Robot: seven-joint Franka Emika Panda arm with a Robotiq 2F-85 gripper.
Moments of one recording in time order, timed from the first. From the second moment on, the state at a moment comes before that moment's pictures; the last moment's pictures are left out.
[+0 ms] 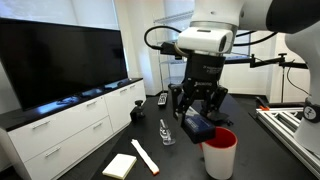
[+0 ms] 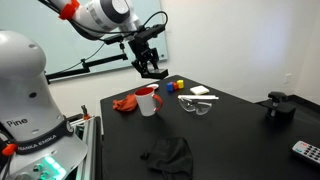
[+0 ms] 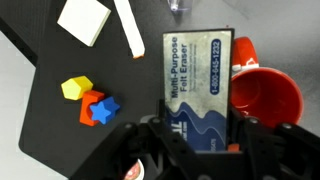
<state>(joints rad) 0.73 -0.36 -0.49 -2.79 -0.61 2.64 -1.24</state>
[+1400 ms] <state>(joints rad) 0.98 -0.32 -0.79 -2.79 -0.78 2.62 -1.41</state>
